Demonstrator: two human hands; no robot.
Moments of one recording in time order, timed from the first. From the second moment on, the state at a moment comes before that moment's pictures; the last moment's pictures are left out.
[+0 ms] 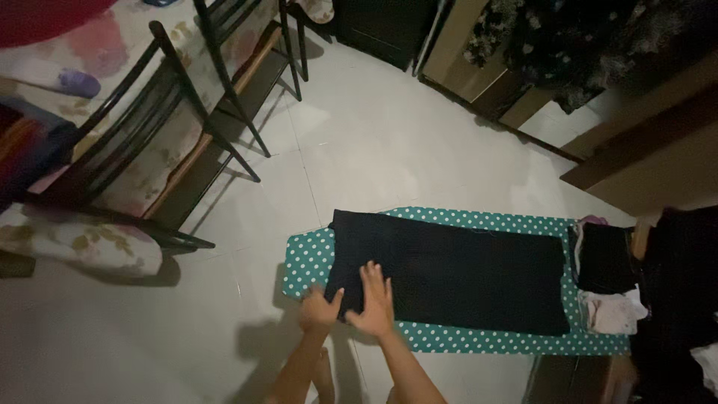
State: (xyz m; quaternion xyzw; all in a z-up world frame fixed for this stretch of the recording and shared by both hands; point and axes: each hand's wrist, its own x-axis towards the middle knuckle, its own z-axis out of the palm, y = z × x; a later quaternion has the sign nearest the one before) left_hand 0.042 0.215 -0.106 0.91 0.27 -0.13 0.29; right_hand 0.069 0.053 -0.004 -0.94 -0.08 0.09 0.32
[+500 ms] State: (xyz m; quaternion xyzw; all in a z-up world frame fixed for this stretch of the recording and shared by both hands) left_hand 0.159 0.216 -0.103 0.42 0.43 -0.29 0.74; right_hand 0.052 0.035 -0.060 -0.83 -0.03 0.20 0.53
